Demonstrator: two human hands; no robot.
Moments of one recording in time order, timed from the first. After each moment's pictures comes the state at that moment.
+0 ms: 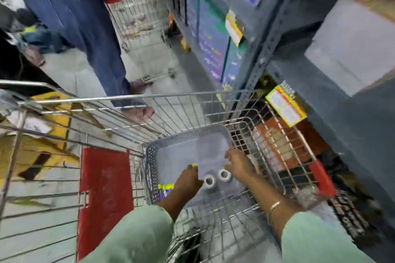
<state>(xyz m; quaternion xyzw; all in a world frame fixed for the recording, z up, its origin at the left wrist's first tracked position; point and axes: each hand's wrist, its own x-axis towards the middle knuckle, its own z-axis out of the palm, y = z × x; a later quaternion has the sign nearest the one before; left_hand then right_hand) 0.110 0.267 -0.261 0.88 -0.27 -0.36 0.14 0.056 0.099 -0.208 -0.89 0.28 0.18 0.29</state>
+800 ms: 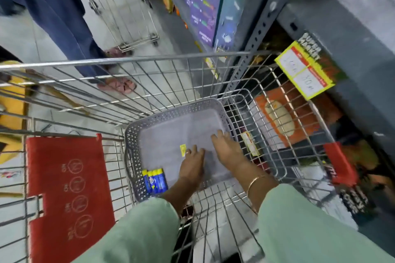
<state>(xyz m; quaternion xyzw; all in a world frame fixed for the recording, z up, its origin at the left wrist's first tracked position) 0.097 0.229 -0.330 0.88 -0.29 -0.34 0.14 0.076 0.107 -0.281 -0.95 0.15 0.26 0.07</state>
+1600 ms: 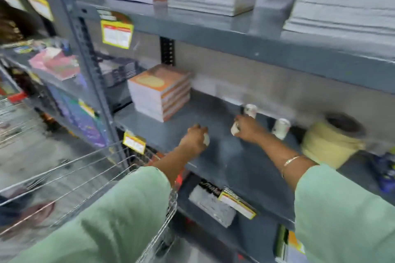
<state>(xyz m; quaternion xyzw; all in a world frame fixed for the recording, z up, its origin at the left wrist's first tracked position) -0.082 -0.012 0.010 0.74 -0.63 -0.16 0.17 -0.243 -0.099 0.054 -0.86 0.49 -0.05 0.13</state>
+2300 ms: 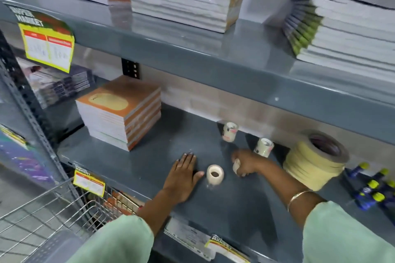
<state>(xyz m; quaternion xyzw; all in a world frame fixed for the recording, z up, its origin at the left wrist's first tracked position) -0.091 -0.063 -0.061 0.68 -0.71 -0.13 0.13 -0.277 -0.144 0.043 -0.80 0.55 0.18 0.16</state>
